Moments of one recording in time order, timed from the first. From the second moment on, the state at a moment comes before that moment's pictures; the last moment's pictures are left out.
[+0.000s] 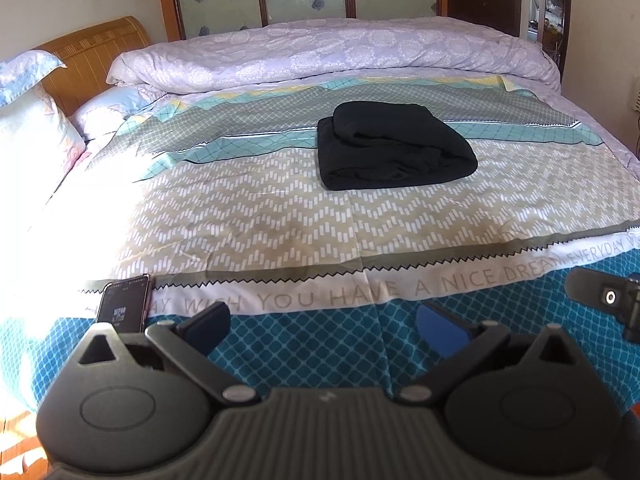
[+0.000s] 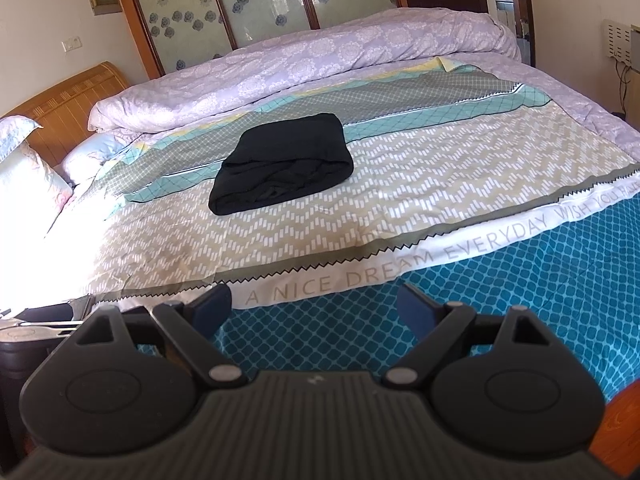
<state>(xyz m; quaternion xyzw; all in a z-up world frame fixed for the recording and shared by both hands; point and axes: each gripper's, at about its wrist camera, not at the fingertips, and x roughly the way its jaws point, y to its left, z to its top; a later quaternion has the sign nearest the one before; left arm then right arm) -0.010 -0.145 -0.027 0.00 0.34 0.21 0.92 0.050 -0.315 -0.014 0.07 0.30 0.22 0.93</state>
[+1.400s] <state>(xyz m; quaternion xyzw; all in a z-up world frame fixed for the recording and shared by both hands) 0.004 -0.127 -0.045 -0.03 0.35 0.18 0.92 0.064 -0.297 -0.020 0.04 0.33 0.20 0.92</state>
